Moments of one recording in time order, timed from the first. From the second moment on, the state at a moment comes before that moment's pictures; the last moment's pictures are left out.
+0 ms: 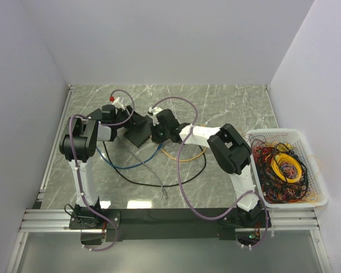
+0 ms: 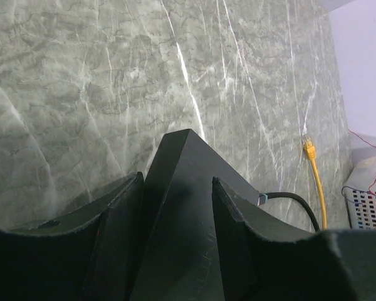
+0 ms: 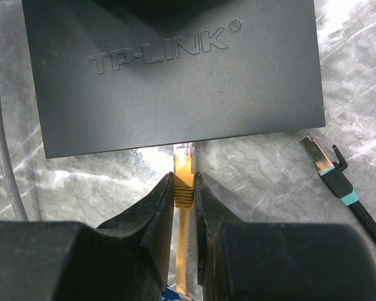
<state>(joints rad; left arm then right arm) -0.10 2.11 1.02 0.69 0.59 -0.64 0.74 2.13 1.41 0.00 -0.12 0.20</state>
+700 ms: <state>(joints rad) -0.13 2.11 1.06 0.62 0.53 -0.54 0.74 2.13 1.46 -0.07 -0.12 0.22</state>
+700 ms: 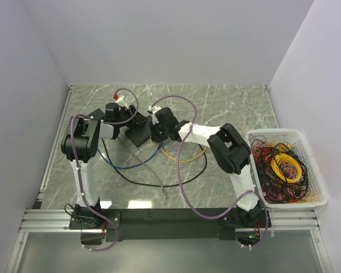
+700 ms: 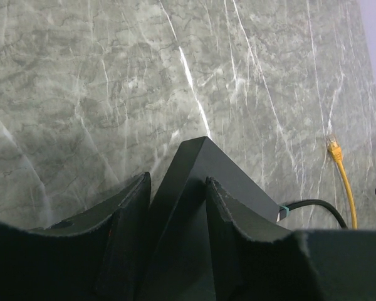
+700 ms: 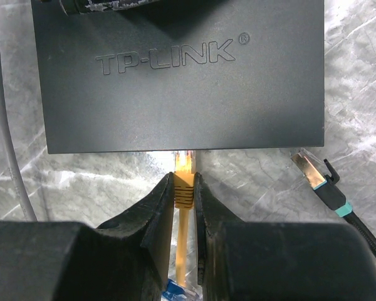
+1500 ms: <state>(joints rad) -0.14 2.12 1.09 0.63 0.46 -0.52 0.74 2.21 1.60 -0.17 -0.11 0.27</state>
